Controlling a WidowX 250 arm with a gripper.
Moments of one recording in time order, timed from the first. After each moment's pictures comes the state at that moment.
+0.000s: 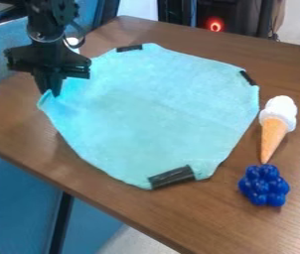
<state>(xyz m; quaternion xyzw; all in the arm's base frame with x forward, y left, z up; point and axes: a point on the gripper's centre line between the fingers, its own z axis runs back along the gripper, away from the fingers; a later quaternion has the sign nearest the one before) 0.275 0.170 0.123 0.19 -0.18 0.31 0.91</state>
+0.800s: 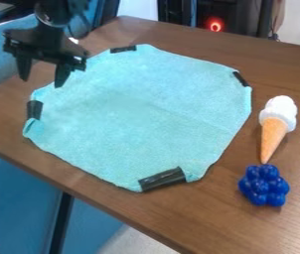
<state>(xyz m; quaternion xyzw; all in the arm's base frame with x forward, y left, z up) 0.271 0.182 0.137 0.26 -0.11 0.33 0.90</state>
